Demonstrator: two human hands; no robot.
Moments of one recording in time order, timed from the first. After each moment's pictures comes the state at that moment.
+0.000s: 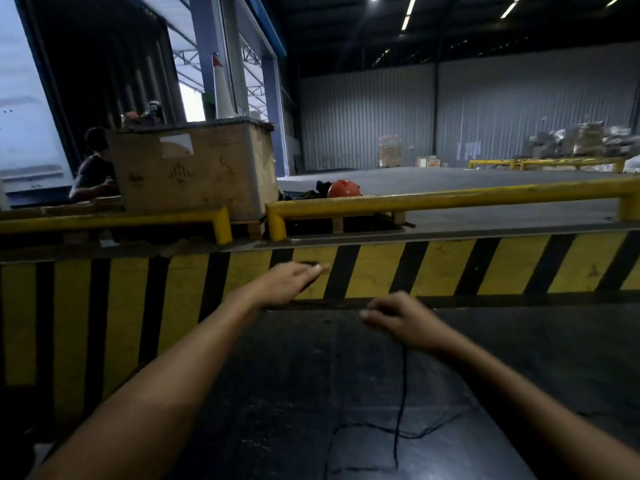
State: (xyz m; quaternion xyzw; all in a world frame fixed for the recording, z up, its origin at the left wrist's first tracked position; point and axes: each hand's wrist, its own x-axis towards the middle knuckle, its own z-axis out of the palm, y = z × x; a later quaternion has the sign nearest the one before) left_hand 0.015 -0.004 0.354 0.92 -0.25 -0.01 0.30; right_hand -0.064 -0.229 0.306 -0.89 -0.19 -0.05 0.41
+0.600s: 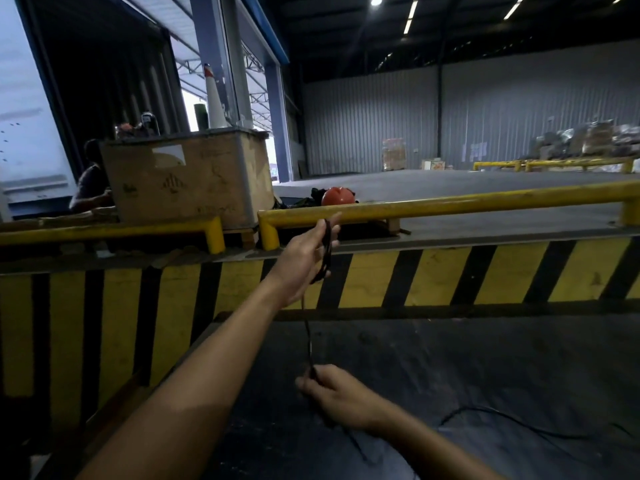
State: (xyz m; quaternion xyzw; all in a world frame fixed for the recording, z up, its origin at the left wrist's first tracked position) left_hand 0.007 -0.102 0.389 0.68 -0.31 -0.01 0.66; right_hand -0.054 -0.199 0.245 -0.82 -0.22 0.12 0.51
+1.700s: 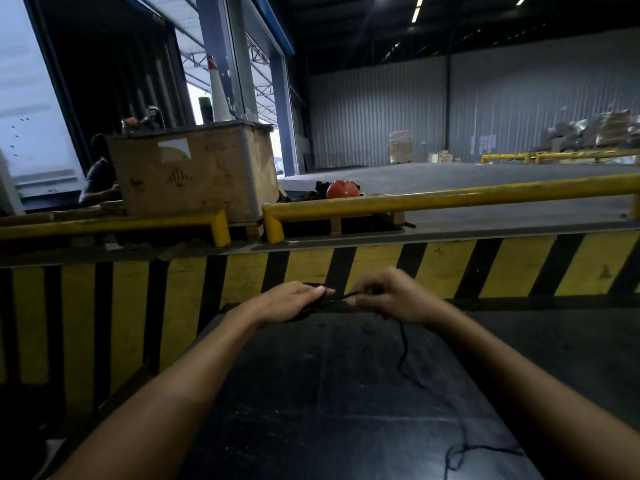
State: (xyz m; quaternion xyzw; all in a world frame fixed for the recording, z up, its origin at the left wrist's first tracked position) left_hand 0.011 -0.062 0.345 0.92 -0.23 -0.09 0.31; right_hand -0.026 -0.287 0.341 -0.88 -0.29 -0.07 0.36
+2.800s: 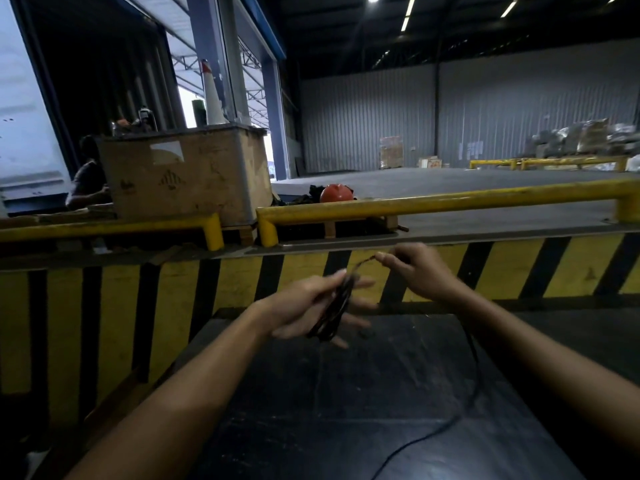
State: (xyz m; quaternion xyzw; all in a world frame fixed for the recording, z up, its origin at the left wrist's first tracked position) left_hand -0.013 -0.080 0.355 0.65 -0.33 -0.35 0.58; right_hand -0.007 -0.317 0.351 -0.88 -0.14 -0.23 0.39
